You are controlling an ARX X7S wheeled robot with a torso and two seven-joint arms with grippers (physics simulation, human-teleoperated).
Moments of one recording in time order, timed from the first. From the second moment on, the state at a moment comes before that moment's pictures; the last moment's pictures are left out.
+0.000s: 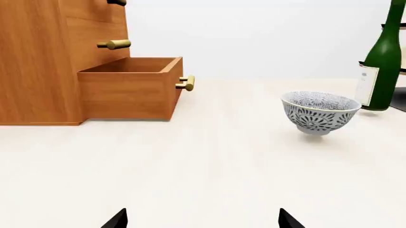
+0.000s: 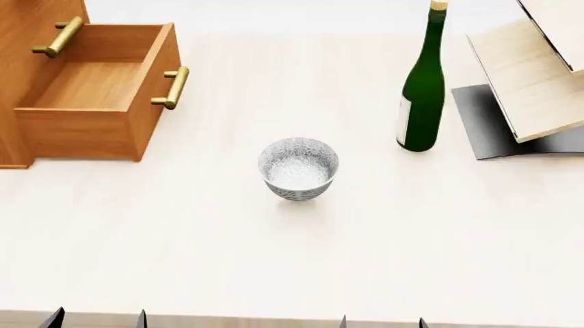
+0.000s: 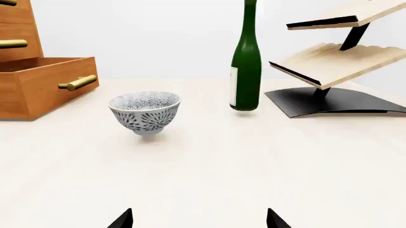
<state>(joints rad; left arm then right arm) 0.00 0.00 0.00 0.00 0.00 0.00 0.00 0.00 0.00 0.00 0.00 0.00 0.00 0.00</state>
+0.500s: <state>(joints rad) 0.00 -0.05 0.05 0.03 -0.05 -0.01 -0.07 0.00 0.05 -0.06 -0.05 0.05 0.03 0.06</state>
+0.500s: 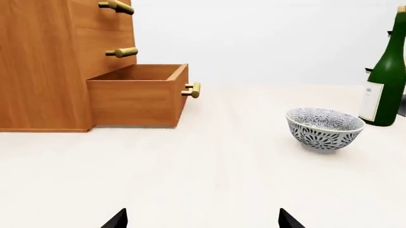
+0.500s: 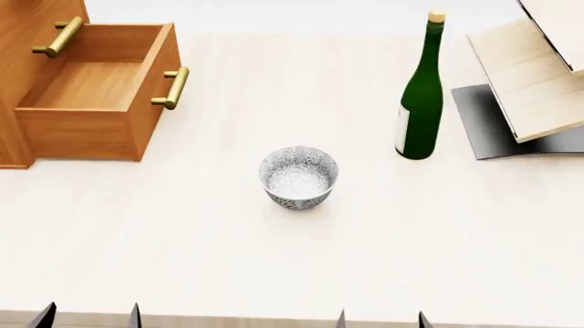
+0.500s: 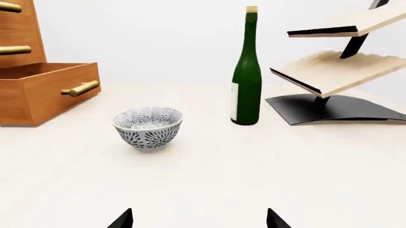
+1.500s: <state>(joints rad) 0.13 -0.16 0.09 0.72 -0.12 -0.30 -0.15 0.00 0.14 -0.15 -0.69 0.04 0.36 0.17</state>
